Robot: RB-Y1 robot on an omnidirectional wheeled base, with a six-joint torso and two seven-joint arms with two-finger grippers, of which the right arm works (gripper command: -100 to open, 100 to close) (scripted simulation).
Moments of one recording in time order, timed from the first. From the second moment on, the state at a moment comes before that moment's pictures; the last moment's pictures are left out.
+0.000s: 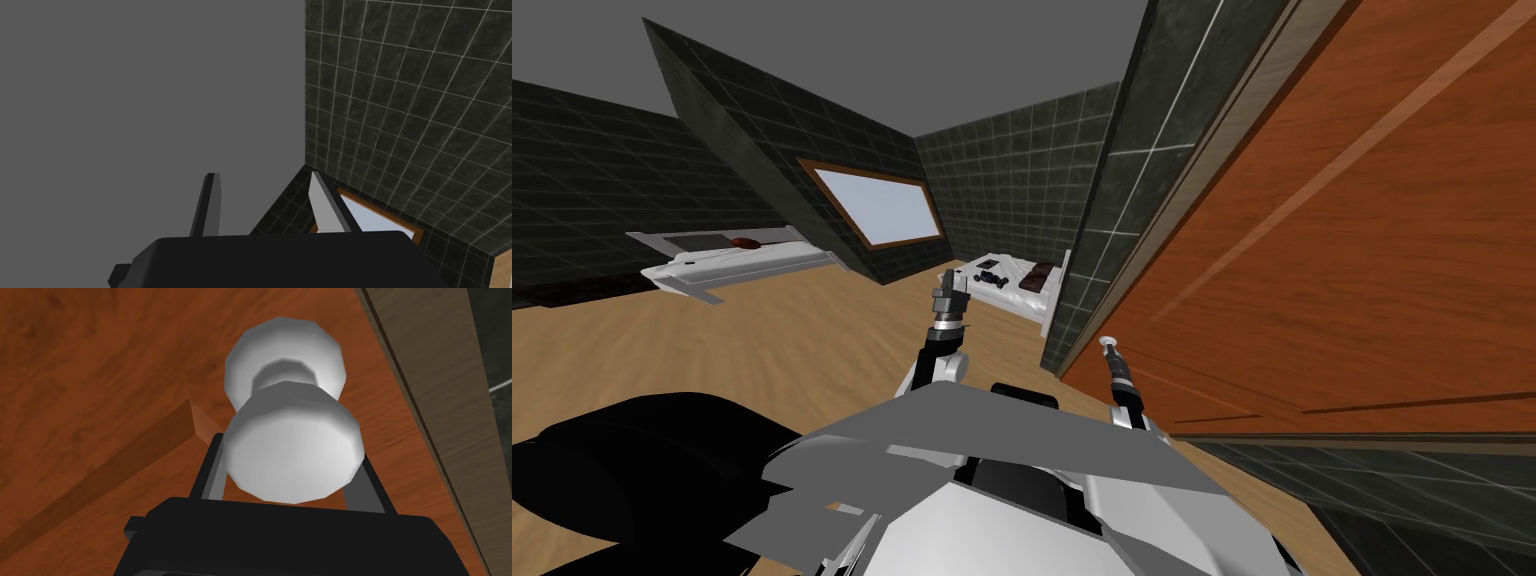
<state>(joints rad) -0.15 -0.23 -0.49 -0.47 0.33 -0.97 0.54</state>
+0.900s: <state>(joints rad) -0.15 -0.23 -0.47 -0.46 0.25 -0.96 0.34</state>
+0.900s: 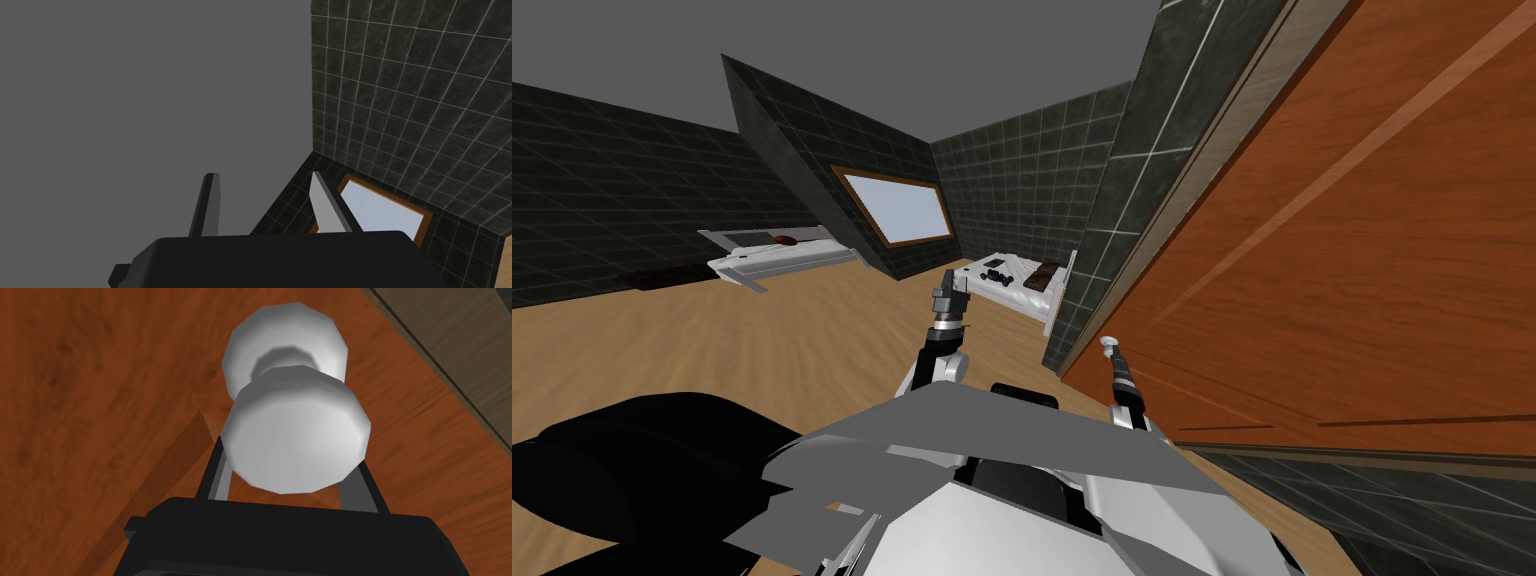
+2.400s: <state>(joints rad) -0.13 -0.24 -0.44 -0.49 0.11 -0.92 -0.02</state>
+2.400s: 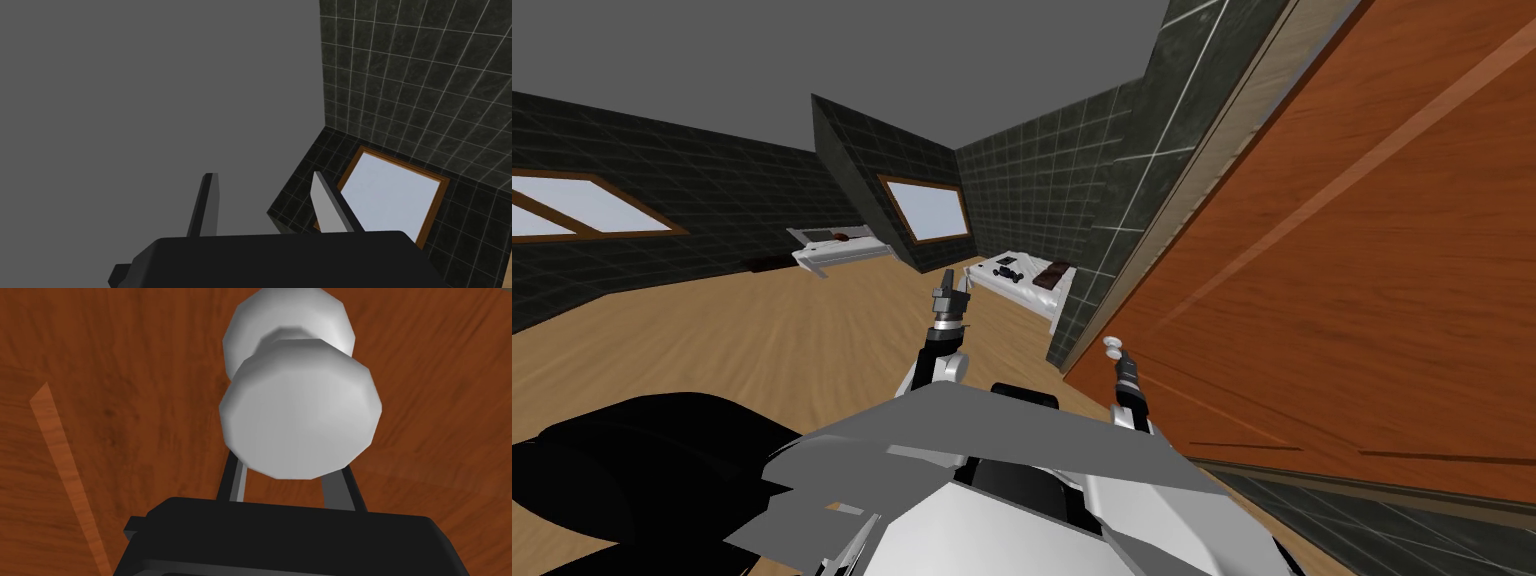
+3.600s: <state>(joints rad) -0.13 -0.25 -0.41 -0.46 -0.01 -0.92 -0.31</state>
